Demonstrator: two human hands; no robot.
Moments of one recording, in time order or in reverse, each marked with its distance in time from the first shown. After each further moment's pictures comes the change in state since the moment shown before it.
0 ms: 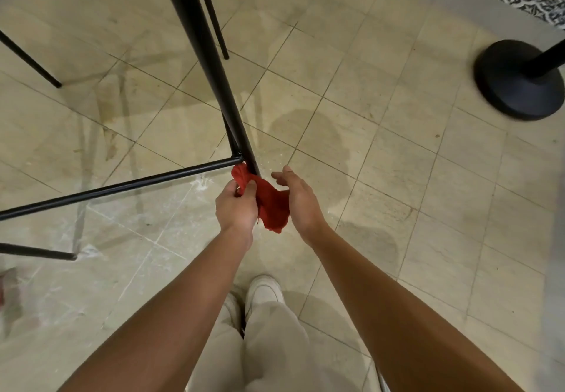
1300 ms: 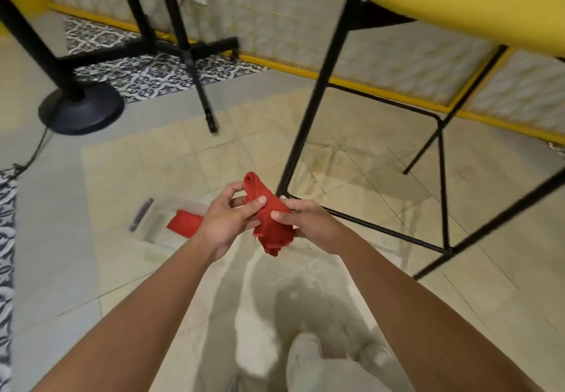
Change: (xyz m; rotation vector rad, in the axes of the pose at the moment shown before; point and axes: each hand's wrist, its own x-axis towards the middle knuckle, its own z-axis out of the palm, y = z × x) left_hand -0.112 0.077 -0.431 -0.431 0.026 0.266; right_hand -0.204 -0.141 0.304 -0.385 -0.978 -0.149
